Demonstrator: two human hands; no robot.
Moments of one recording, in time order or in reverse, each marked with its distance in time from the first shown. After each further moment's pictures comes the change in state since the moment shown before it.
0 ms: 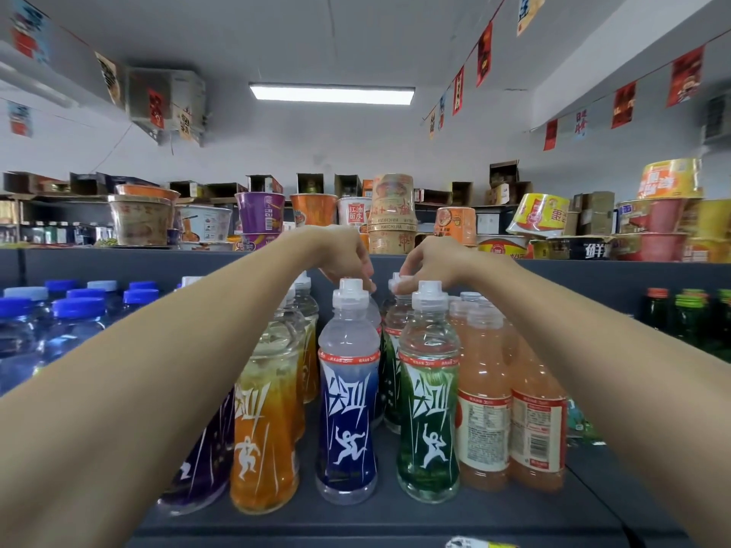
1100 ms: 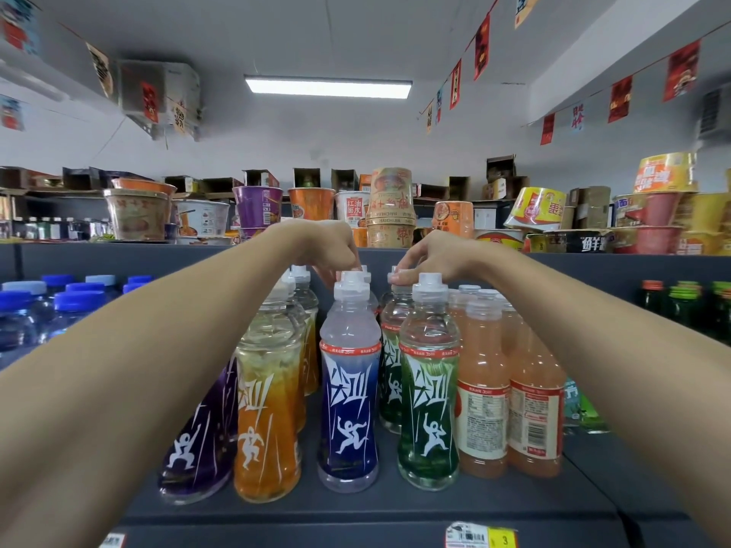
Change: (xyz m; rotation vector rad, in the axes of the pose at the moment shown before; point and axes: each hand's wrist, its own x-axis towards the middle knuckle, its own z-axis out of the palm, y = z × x) left_hand -0.005 -0.012 0.000 -0.071 -0.049 0.007; right_hand -0.005 0.006 -0.005 0.160 -0.106 -0.018
